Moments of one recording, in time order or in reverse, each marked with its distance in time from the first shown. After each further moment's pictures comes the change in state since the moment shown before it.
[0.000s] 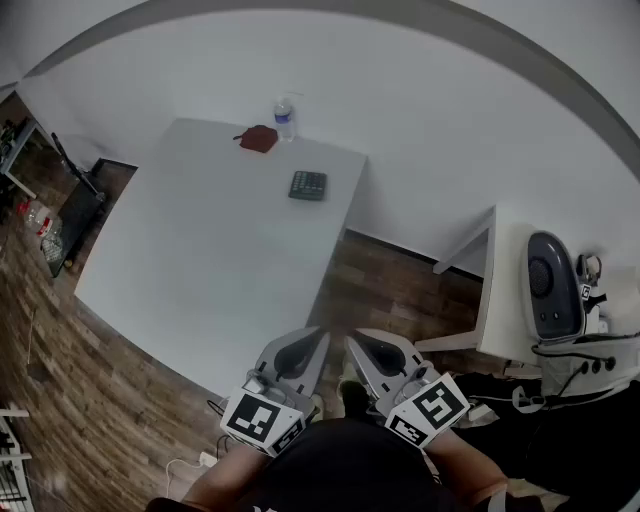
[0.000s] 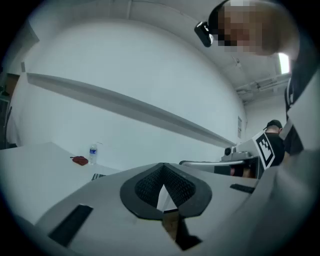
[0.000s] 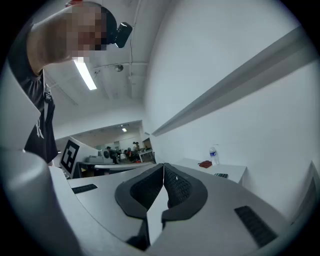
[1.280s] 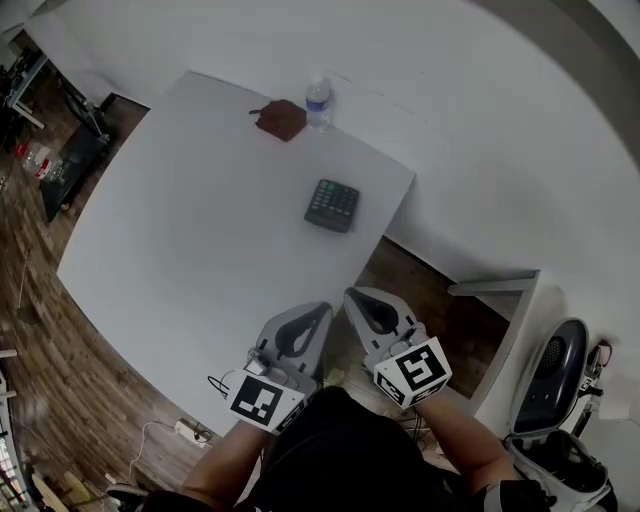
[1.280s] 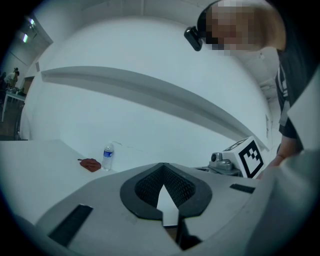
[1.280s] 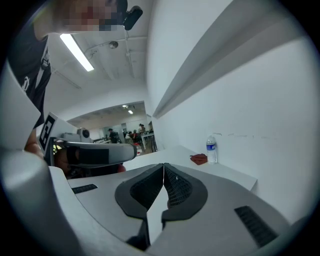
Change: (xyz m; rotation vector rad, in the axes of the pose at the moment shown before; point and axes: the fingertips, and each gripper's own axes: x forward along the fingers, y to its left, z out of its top) left arm 0.188 0.184 0.000 -0.049 -0.031 0.156; right arm 0.214 -0.218 -0.039 -0.115 0.207 0.068
